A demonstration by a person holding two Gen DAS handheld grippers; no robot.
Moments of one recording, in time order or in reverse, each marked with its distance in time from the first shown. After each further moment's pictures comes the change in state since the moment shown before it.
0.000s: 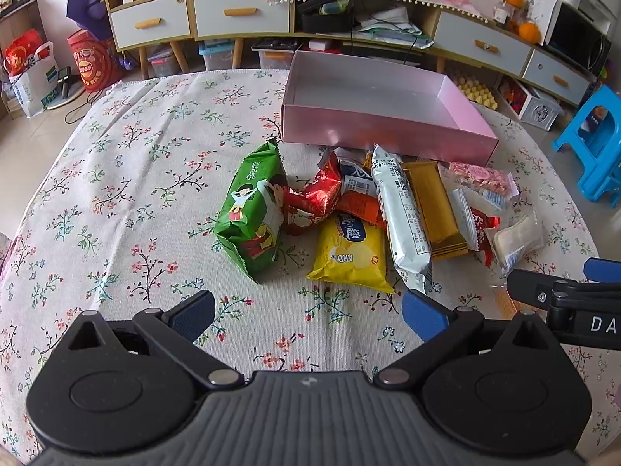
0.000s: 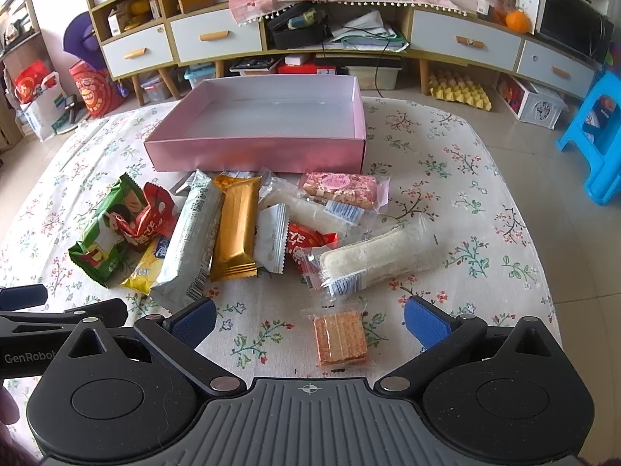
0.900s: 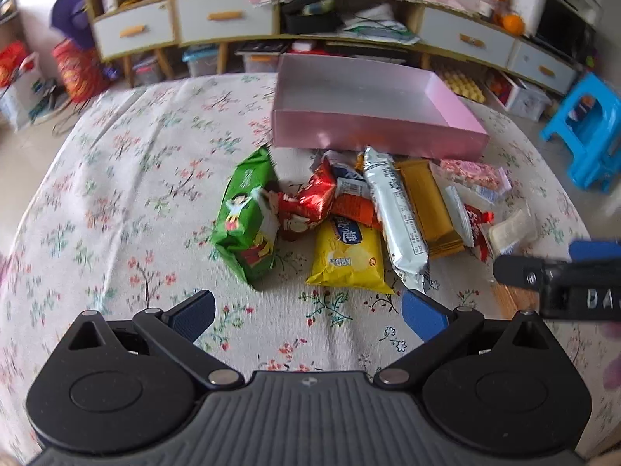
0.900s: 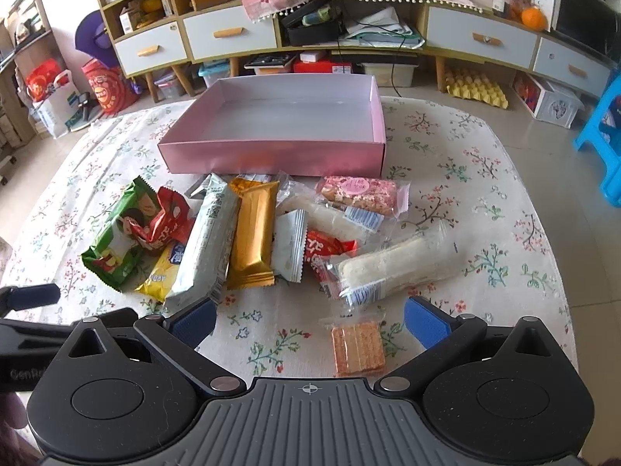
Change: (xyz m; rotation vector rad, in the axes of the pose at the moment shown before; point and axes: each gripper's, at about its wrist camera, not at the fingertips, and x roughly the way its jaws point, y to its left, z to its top) left arm -0.001 0.004 0.006 0.084 0.000 -0.031; right arm 0.005 0.004 0.012 -0.011 0.018 0.052
